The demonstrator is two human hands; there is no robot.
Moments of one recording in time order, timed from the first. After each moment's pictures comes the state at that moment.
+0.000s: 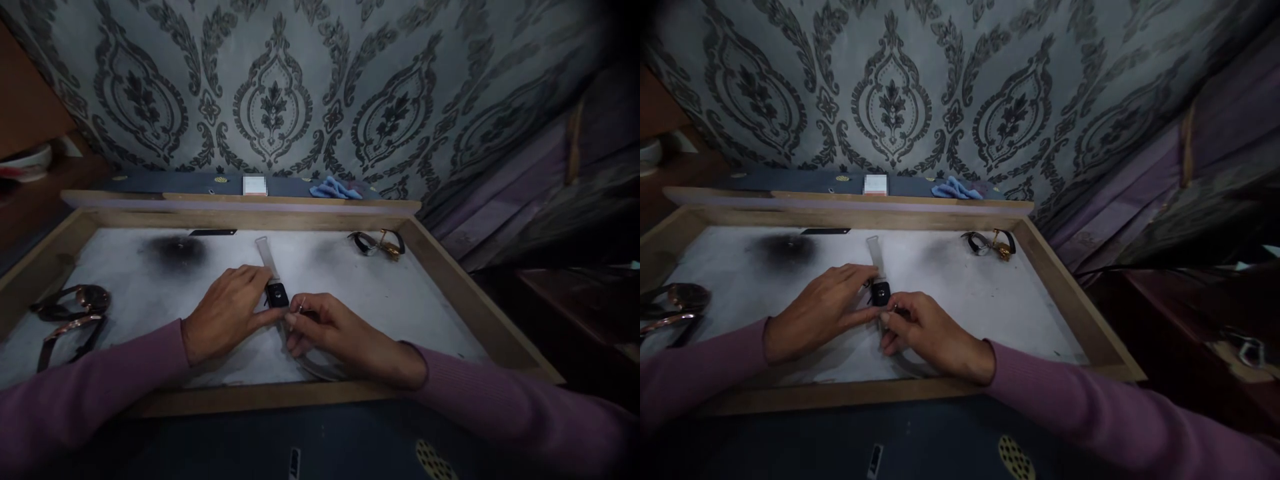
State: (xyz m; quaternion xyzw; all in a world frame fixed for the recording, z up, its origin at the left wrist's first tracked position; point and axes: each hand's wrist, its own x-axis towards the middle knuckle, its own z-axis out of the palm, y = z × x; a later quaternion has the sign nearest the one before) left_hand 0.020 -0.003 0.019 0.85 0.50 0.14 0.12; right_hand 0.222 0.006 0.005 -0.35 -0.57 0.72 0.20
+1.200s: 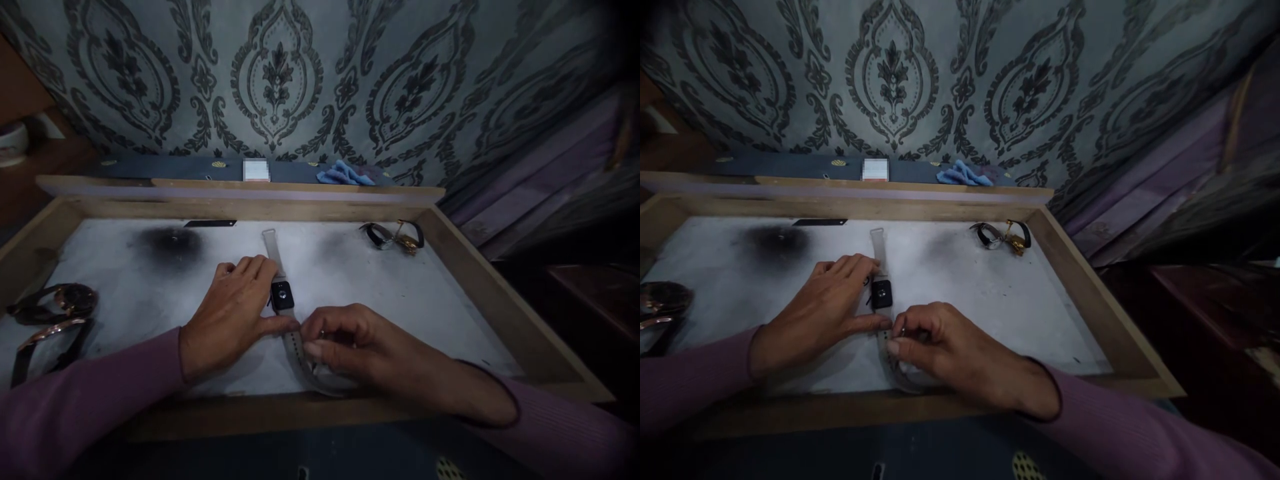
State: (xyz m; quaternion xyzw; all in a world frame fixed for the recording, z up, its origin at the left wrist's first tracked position) left_hand 0.028 0.000 0.014 0.83 0.53 0.12 0.12; right_hand 0.242 0.006 0.025 -0.34 -0.64 0.68 0.13
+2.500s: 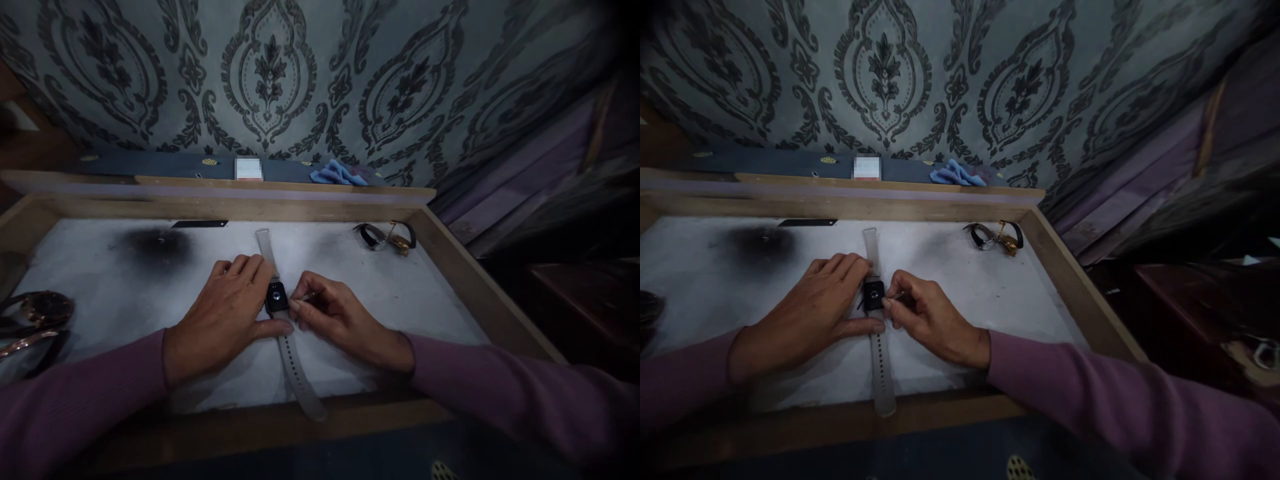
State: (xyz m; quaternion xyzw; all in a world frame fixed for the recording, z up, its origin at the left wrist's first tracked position) left_hand 0.028 0.008 0.012 0.86 0.49 0.09 0.07; right_hand 0.225 0.028 -0.007 -0.34 -0.68 0.58 0.28
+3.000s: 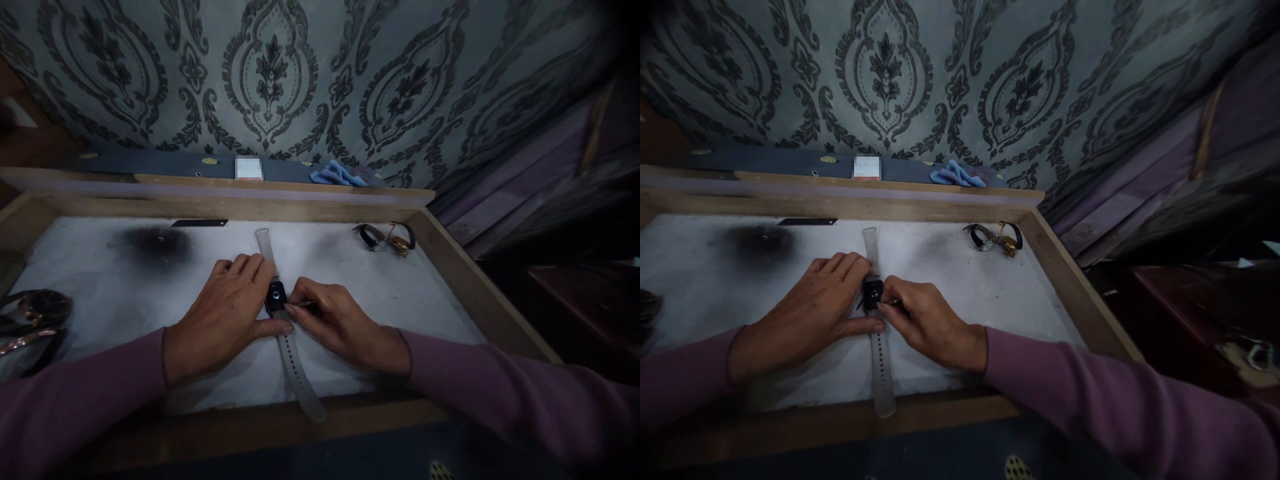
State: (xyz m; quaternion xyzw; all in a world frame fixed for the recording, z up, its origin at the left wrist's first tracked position) left_hand 0.027 0.009 0.010 0.87 0.49 0.10 0.07; right_hand 0.225 0.031 -0.008 -0.29 -0.84 0.37 0.27
